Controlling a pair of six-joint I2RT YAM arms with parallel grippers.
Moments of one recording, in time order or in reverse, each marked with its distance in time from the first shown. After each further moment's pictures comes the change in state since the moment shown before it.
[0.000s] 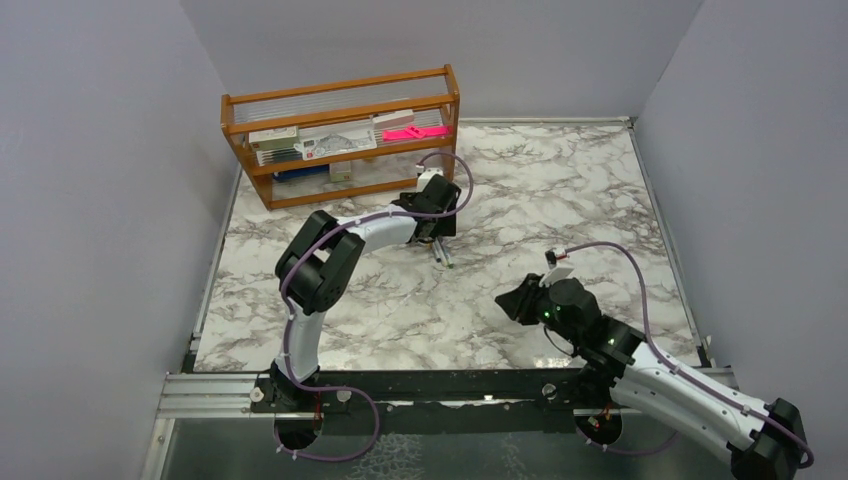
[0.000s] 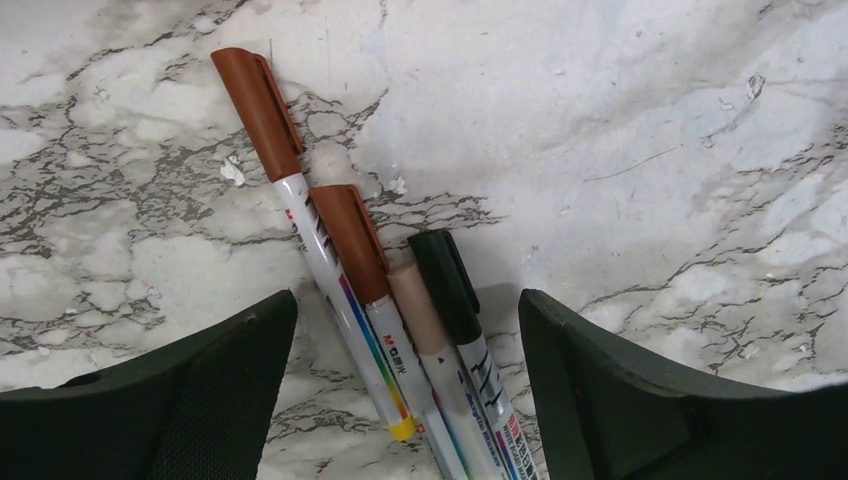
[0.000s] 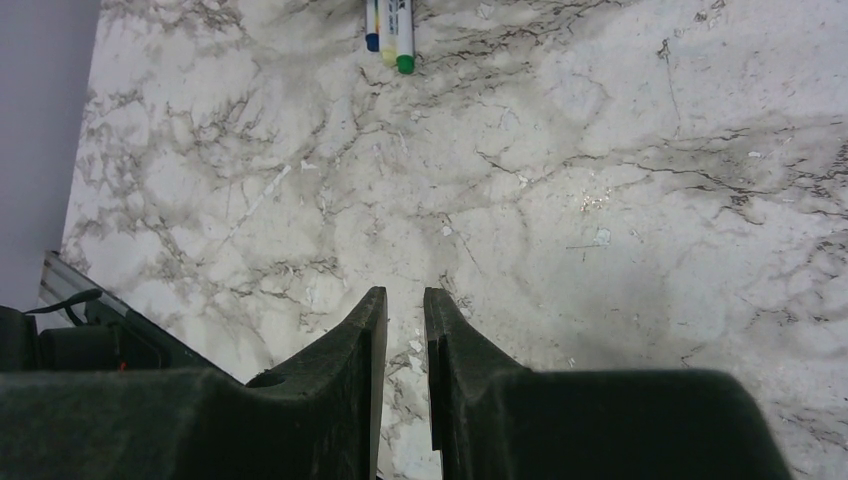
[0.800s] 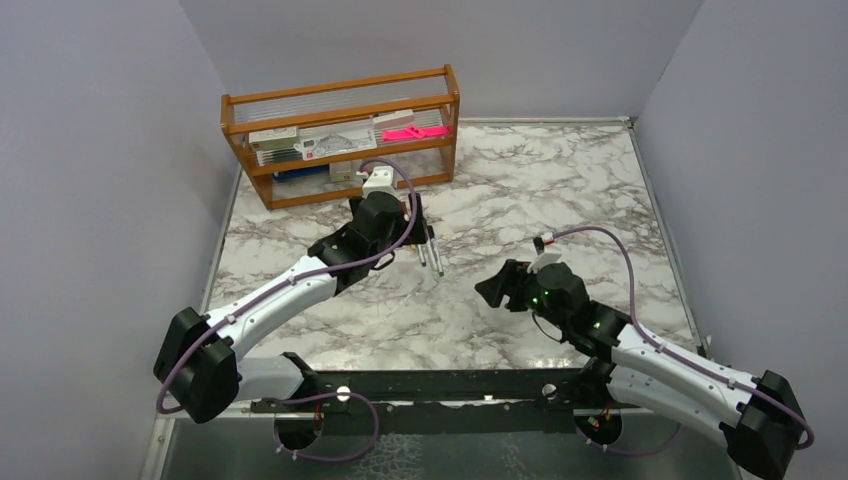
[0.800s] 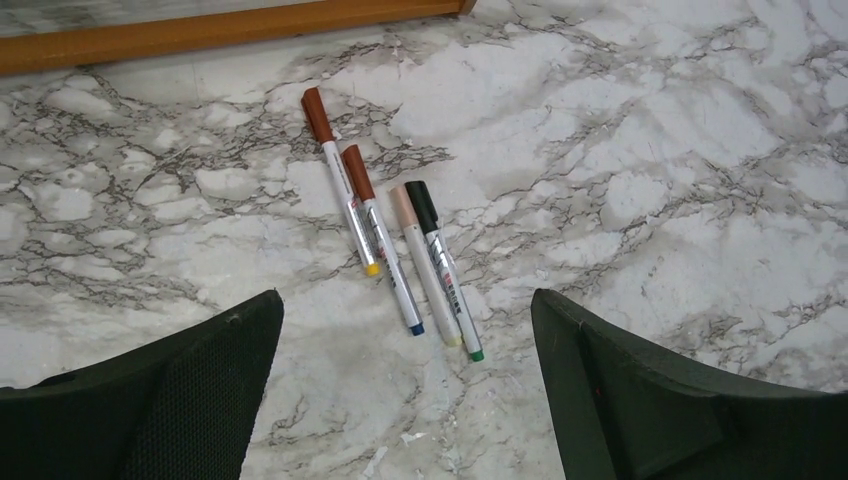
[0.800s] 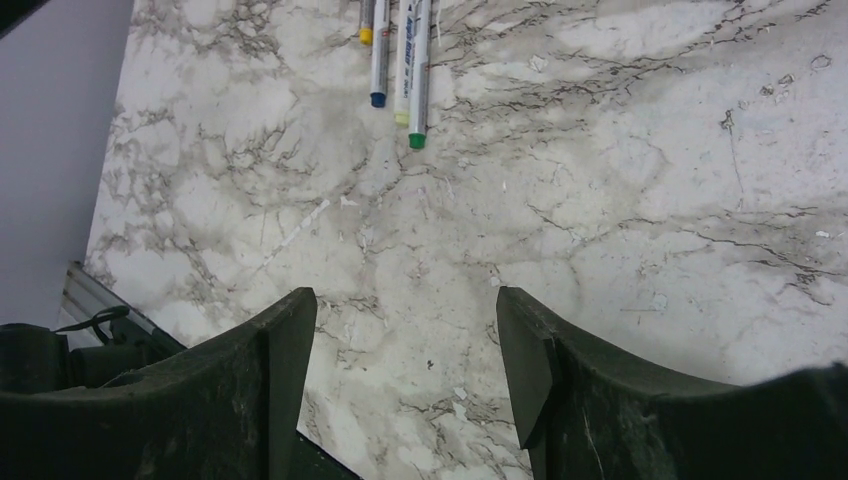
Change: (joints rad) left arm -0.038 -0.772 -0.451 0.061 -0.026 0.026; right arm 0.000 0.226 0.092 0.143 -0.020 -0.020
